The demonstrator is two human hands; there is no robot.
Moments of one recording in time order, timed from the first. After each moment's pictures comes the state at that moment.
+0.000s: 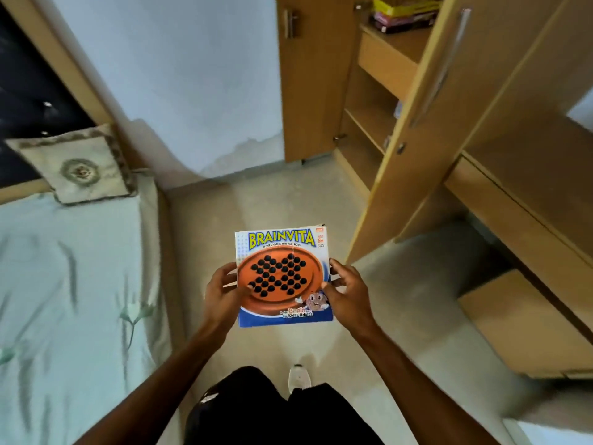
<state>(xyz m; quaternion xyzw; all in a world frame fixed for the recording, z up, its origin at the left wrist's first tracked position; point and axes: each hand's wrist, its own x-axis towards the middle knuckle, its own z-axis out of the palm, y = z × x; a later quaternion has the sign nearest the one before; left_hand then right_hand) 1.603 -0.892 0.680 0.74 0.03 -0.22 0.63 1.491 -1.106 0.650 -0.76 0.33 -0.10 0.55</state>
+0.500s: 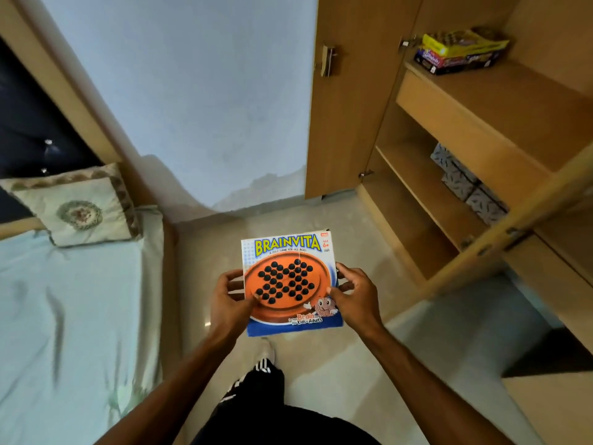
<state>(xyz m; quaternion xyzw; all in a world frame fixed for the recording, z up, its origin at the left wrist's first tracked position) 1.870 -0.962 0.665 0.77 0.06 -0.17 0.61 1.776 -1.184 0.656 -0.79 0.32 -0.08 0.51</state>
